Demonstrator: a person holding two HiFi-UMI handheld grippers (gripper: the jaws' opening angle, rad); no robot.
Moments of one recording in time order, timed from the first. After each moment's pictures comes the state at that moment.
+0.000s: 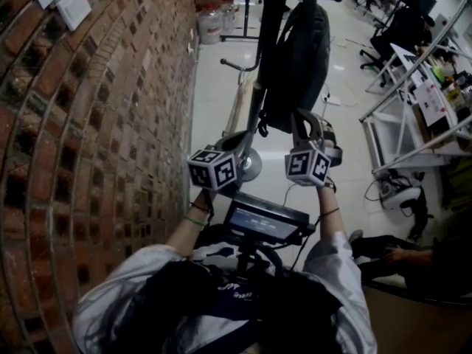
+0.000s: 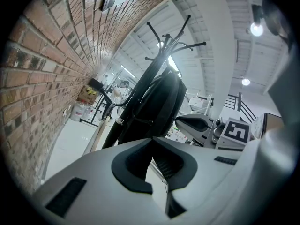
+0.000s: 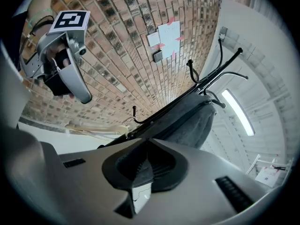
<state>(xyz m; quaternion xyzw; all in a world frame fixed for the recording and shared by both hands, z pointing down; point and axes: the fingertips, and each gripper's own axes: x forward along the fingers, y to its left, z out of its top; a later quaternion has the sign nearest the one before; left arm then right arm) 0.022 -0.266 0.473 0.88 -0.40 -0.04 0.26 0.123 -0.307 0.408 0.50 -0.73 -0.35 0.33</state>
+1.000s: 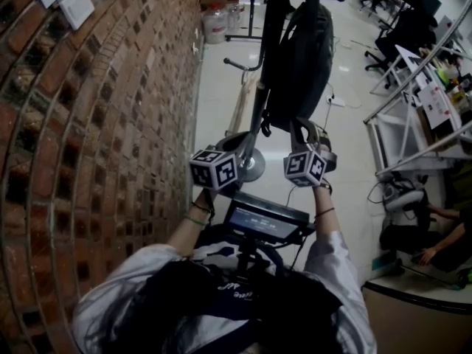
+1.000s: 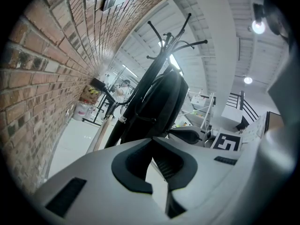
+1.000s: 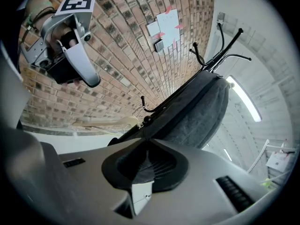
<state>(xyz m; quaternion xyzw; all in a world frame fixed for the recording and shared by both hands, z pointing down) 0.017 -0.267 0.480 0.87 -0.41 -0.03 0.26 0.131 -0.319 0.470 0.49 -0.75 -0.29 0.34</state>
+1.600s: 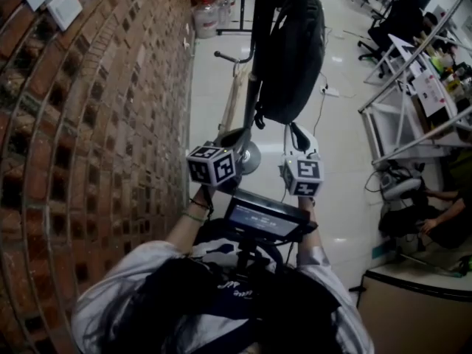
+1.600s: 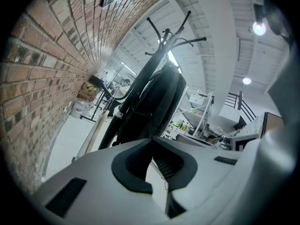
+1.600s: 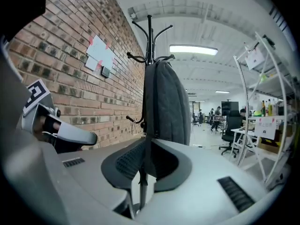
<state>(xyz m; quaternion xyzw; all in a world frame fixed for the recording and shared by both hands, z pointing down) 0.031 -0.259 0.486 0.88 -0.39 -0.02 0.28 0.142 -0.267 0.460 0.59 -0.80 0.03 0.08</state>
